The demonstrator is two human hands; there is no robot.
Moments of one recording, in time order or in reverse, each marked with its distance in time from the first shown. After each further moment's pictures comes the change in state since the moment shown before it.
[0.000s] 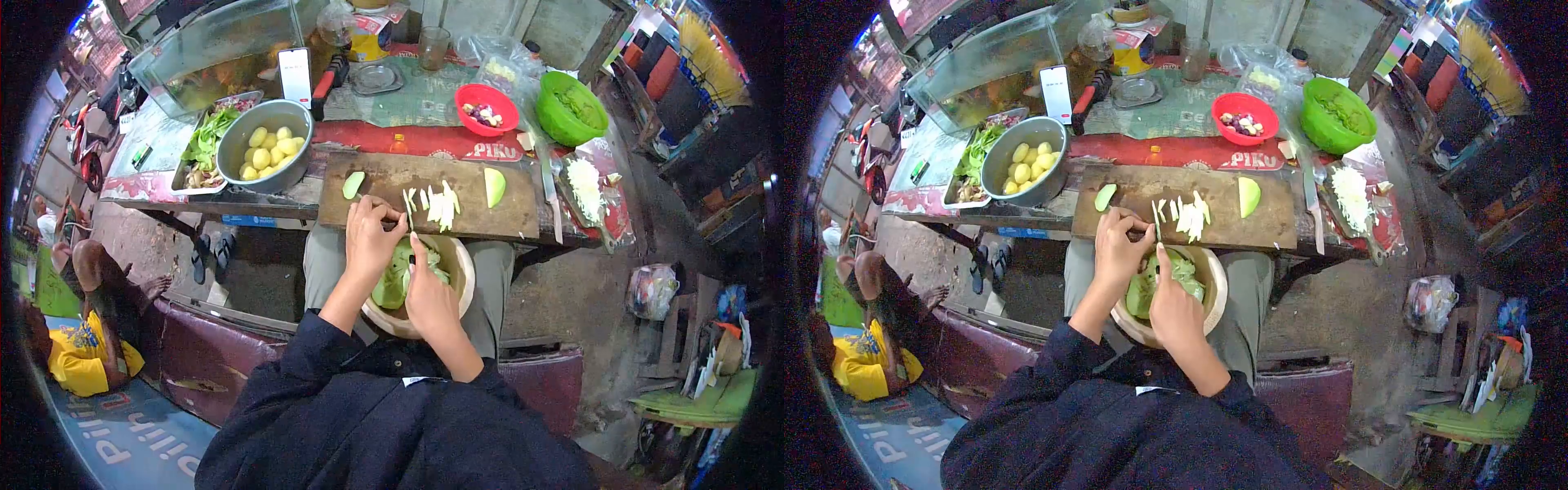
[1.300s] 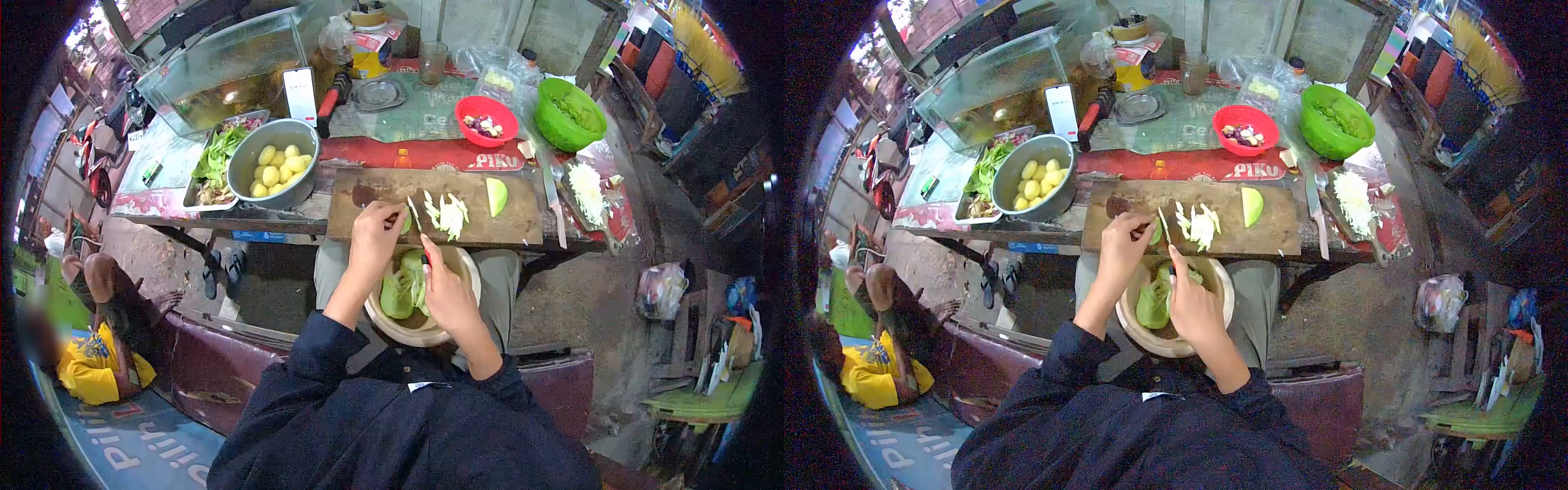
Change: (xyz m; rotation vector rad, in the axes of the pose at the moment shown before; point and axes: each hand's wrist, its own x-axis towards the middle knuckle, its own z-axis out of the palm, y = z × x) left_hand 0.022 -0.012 -0.002 -0.160 -0.030 0.058; right_hand 0.016 0.010 -0.022 0.107 -0.077 -0.019
